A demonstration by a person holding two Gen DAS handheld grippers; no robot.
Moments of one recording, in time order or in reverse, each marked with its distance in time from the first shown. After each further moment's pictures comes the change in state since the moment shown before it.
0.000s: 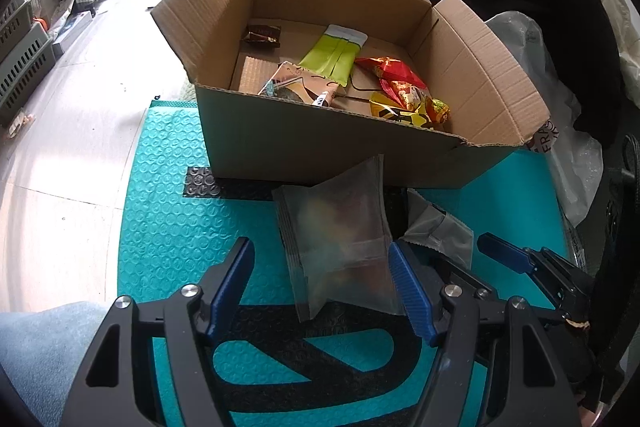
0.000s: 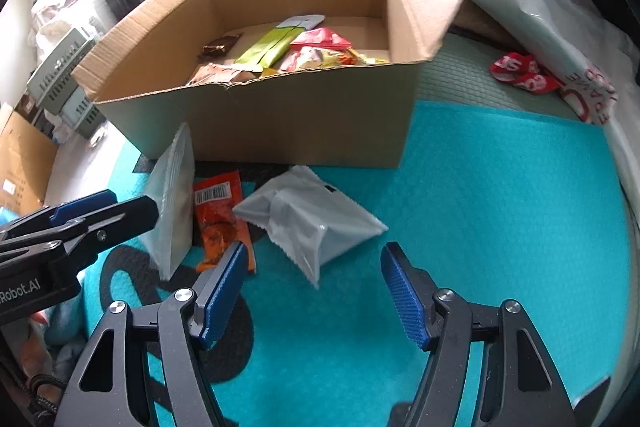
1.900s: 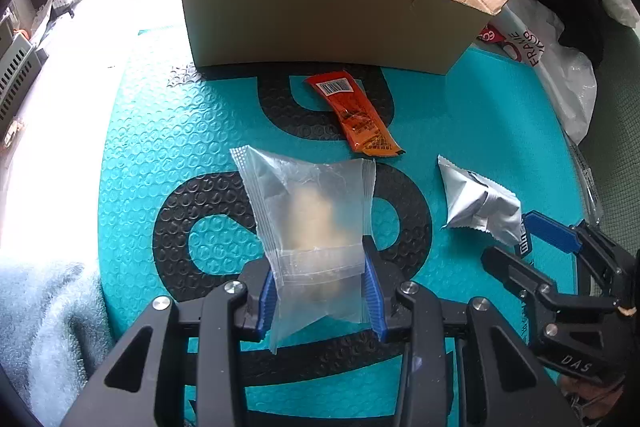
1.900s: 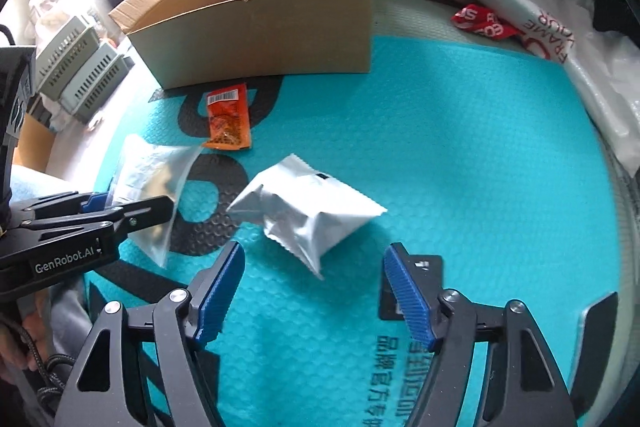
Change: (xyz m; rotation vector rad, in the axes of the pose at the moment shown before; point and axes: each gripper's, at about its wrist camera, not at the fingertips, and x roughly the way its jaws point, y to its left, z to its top) left arm 0.000 -0.014 -0.076 0.118 0.124 0.016; right arm -0.043 0.000 -0.083 0.025 0.027 -0.045
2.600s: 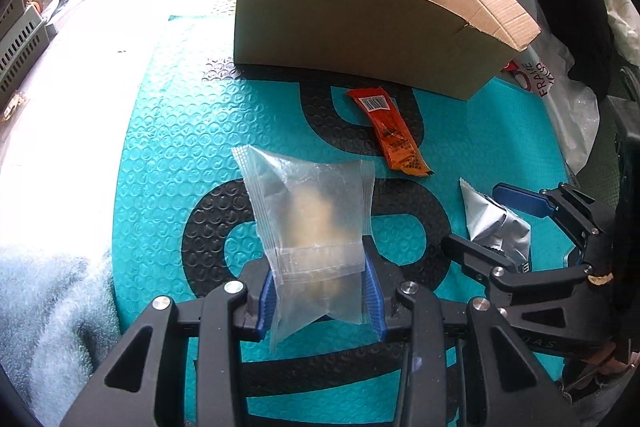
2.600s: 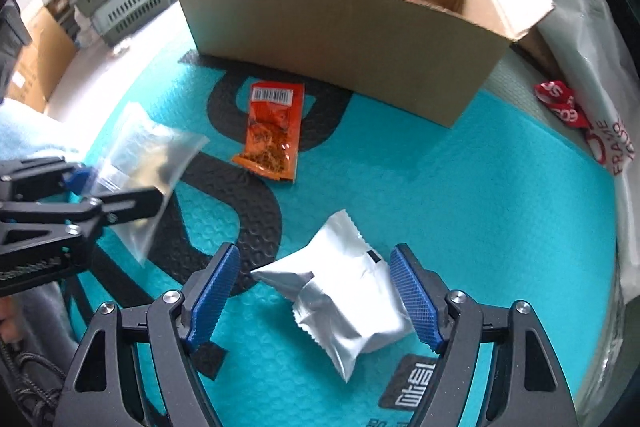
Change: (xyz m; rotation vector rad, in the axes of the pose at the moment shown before) left arm -0.019 0.054 -0.008 -0.093 -0.026 -0.033; right arm 0.038 0.037 0.040 -0.322 0.089 -0.010
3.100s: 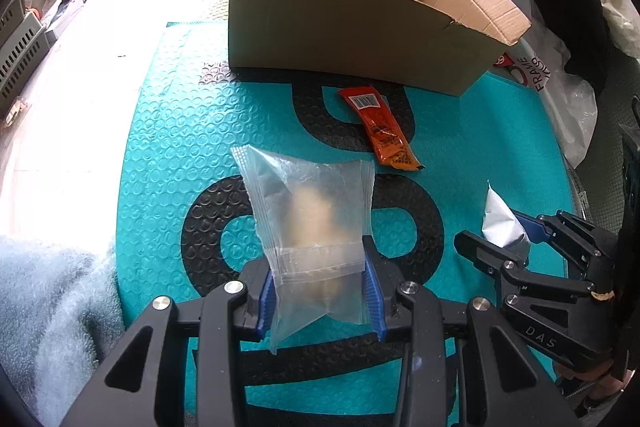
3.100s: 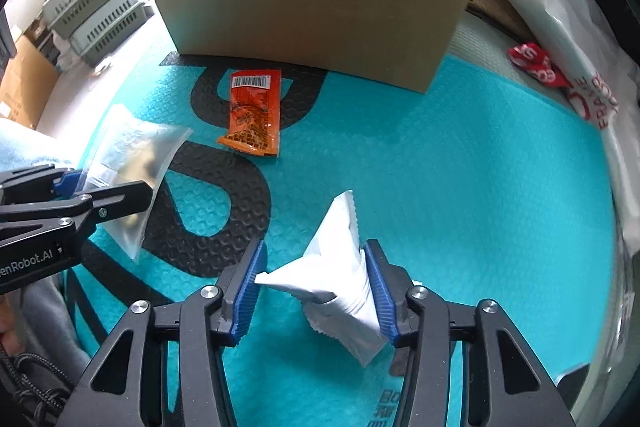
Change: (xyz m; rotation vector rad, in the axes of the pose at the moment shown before) left arm -0.006 -0.021 -0.002 0.019 -0.004 0.015; right arm -0.011 -0.004 -0.024 0.144 -0.020 0.000
